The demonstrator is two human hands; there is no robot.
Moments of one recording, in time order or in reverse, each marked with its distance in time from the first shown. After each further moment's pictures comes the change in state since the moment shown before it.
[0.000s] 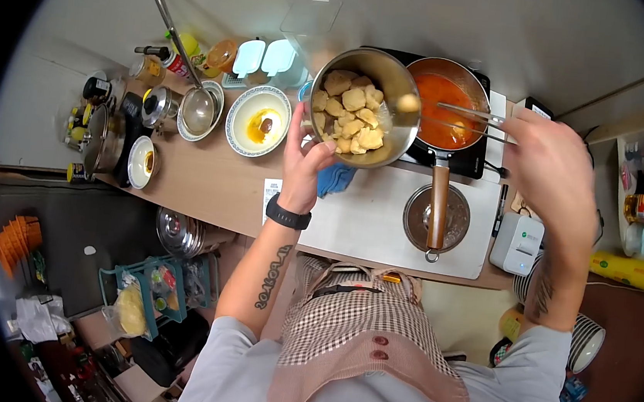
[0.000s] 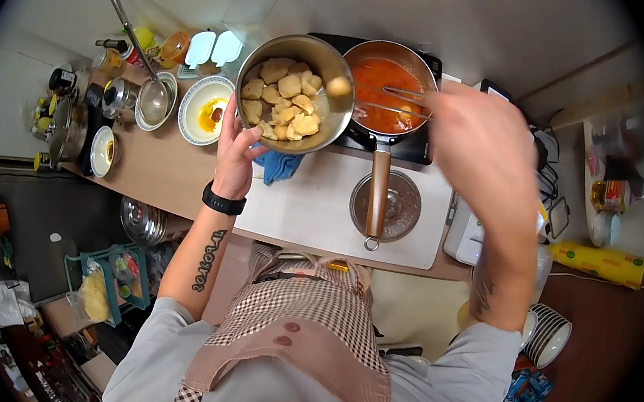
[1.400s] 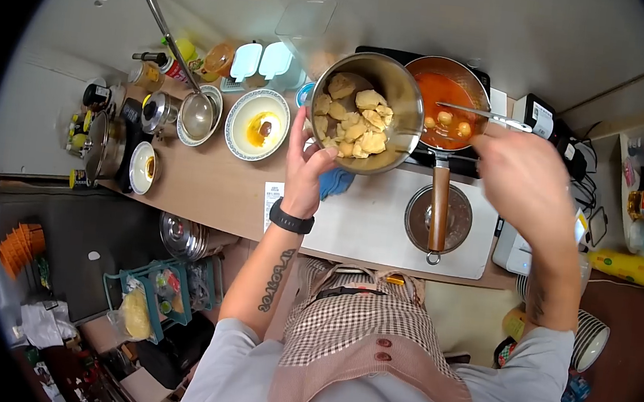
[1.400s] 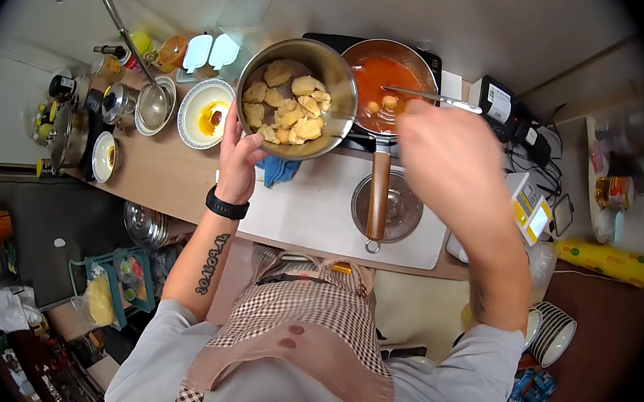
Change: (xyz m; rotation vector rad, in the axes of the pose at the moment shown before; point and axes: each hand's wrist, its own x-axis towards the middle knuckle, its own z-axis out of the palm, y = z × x) left_hand 0.001 -0.003 0.004 -0.018 -0.017 0.017; right_hand 0.000 -0.015 0.017 -0.019 -0.111 -0.099
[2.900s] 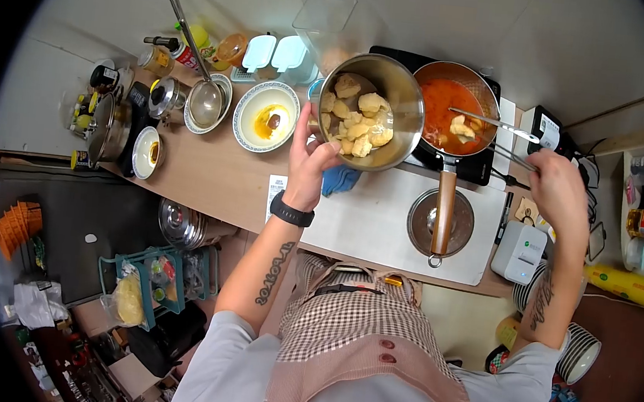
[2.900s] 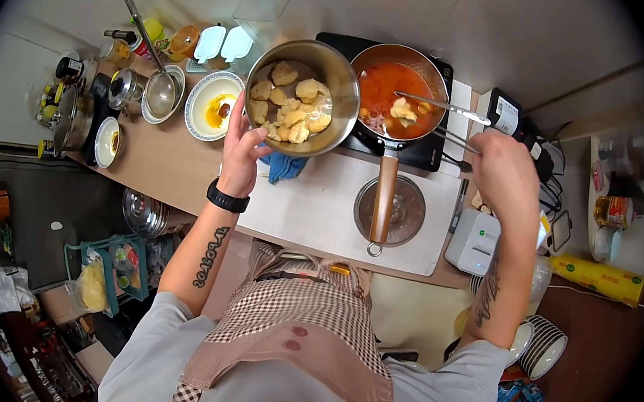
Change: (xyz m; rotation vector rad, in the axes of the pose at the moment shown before) left_hand 0.001 0.001 -0.011 0.059 0.027 -0.020; right_hand -0.035 0.076 0.054 0.117 0.013 0.263
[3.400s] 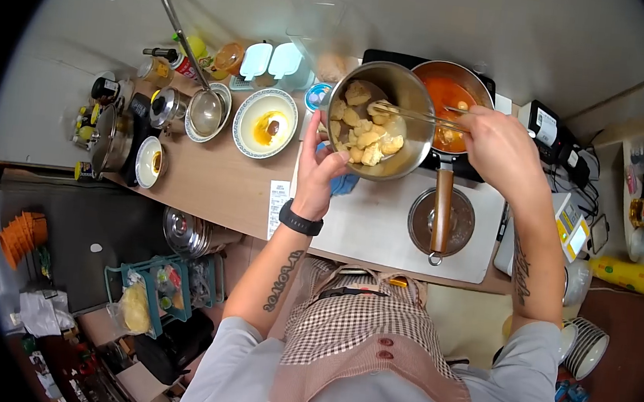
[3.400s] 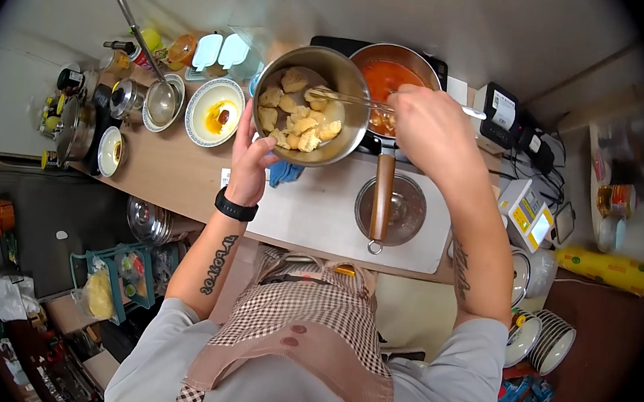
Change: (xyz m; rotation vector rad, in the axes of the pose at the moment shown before) left_hand -0.011 -0.004 0.017 0.005 -0.045 -0.016; right_hand 0.050 -0.075 0.008 0.065 0.049 -0.249
